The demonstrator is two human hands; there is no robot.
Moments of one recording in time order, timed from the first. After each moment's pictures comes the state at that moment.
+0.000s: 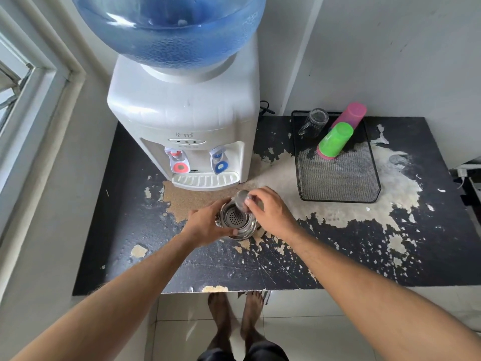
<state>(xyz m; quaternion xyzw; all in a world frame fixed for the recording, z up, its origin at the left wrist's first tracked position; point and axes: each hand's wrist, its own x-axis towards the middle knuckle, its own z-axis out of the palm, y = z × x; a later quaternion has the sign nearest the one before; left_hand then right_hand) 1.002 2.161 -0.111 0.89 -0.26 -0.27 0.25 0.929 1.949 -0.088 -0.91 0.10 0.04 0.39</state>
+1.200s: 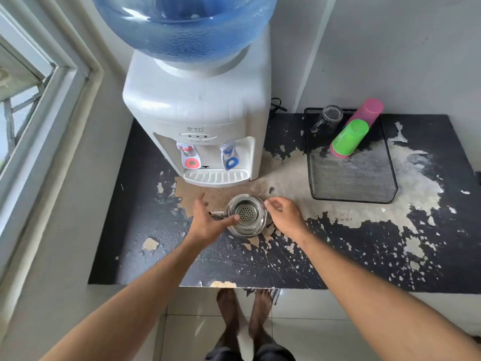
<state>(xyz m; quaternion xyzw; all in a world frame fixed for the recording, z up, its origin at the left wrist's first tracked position) 0.983 2.176 -0.119 0.83 0.04 -0.29 0.47 0.915 1.947 -0.114 -0.81 0.28 0.11 0.50</state>
